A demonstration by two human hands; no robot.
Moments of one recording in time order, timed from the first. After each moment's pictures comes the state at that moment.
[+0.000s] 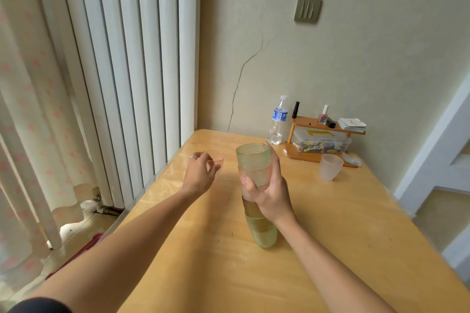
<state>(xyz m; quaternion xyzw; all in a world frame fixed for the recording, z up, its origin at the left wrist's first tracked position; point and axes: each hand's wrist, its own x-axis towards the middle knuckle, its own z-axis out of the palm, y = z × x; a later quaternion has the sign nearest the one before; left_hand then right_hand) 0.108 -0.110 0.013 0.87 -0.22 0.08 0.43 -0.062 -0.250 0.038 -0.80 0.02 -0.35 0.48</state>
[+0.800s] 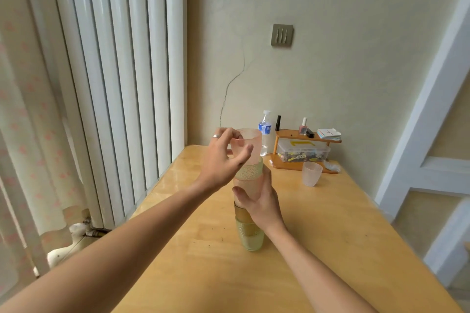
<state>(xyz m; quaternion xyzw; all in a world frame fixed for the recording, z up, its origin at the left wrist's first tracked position) -0.009 -0.128 0.134 0.68 -0.42 0.17 0.58 -0.091 -0.247 0.042 -0.80 0.08 -0.36 0.48</state>
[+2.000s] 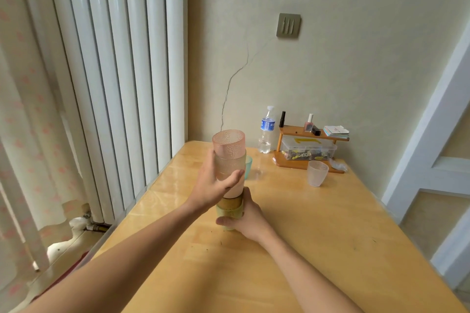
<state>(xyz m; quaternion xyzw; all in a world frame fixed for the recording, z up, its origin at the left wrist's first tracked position) 0.024 -0.125 0.065 0.69 -0.37 0.07 0.62 -0.049 -0.259 -0.007 -0.88 0.11 -0.11 0.45</state>
